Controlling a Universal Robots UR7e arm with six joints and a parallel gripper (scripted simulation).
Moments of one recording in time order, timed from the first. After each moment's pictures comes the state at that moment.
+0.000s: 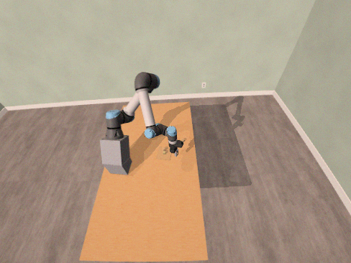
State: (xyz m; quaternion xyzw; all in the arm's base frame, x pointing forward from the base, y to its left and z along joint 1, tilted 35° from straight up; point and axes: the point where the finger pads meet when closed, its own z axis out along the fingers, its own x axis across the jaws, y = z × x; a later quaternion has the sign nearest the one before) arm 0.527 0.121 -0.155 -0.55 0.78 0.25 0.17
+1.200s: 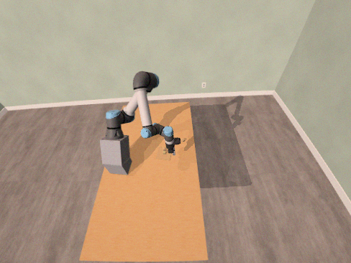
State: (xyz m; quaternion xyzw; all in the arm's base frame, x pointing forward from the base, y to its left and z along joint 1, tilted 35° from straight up) arm 0.502 0.128 -0.149 -0.74 0.60 0.20 0.23
